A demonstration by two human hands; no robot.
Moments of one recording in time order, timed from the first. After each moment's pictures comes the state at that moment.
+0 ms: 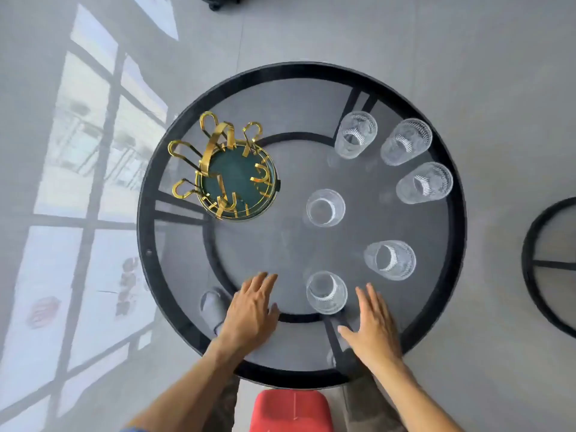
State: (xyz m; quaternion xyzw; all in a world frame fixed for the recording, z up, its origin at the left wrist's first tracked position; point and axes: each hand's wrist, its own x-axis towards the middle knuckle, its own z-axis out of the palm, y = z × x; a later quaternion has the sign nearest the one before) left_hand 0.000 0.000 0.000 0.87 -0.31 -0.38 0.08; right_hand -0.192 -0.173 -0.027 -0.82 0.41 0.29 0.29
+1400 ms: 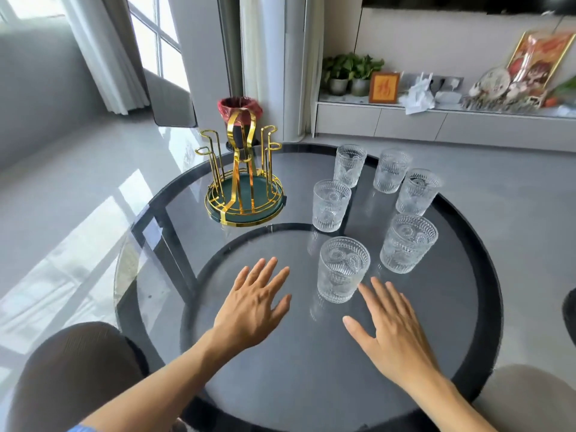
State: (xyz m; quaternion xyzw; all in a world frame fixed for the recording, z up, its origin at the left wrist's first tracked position) left_hand -0.031 0.037 -0.153 0.87 -0.47 -0.03 0.13; right_hand -0.226 -0.138 -0.147 -0.94 0.29 -0.04 0.14
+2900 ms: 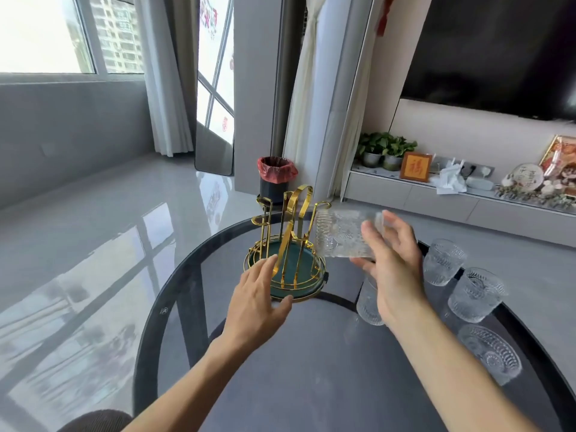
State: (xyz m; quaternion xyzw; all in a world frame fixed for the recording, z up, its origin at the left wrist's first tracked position) left_hand 0.094 0.021 -0.090 0.87 -0.31 0.06 0.39; right_hand -0.005 -0.142 0.013 -0.57 0.21 -0.40 0.69
